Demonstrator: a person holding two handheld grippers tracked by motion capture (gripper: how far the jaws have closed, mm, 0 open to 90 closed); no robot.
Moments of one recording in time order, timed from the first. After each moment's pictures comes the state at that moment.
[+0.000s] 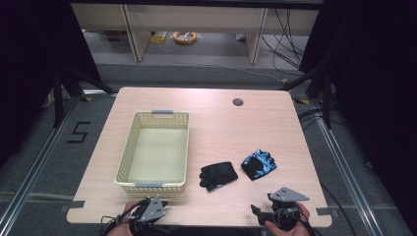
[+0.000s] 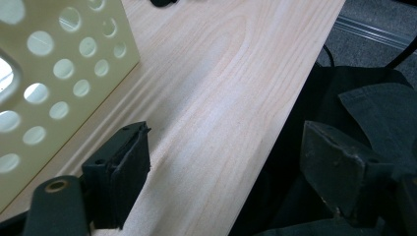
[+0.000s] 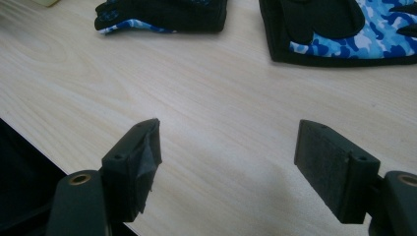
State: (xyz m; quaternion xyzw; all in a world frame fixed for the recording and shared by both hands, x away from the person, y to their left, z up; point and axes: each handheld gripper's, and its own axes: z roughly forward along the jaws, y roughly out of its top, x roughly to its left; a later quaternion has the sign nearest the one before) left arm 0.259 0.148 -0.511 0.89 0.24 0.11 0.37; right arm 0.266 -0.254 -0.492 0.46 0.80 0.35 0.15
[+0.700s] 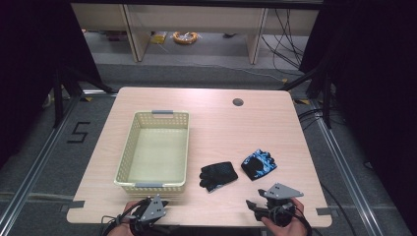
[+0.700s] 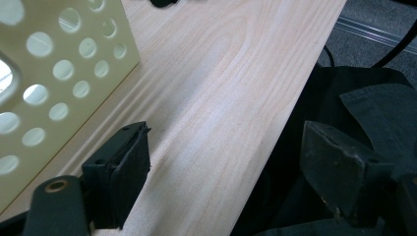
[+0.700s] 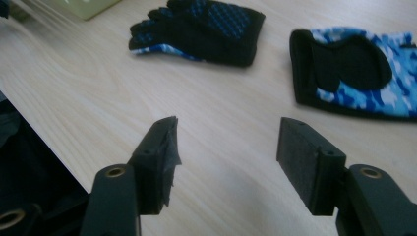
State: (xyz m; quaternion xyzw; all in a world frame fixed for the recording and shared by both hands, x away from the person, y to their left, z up) left arm 0.259 0.147 -0.512 0.89 0.25 0.10 0.38; right arm 0.275 -0.240 -0.482 0.40 0.82 0.37 0.16
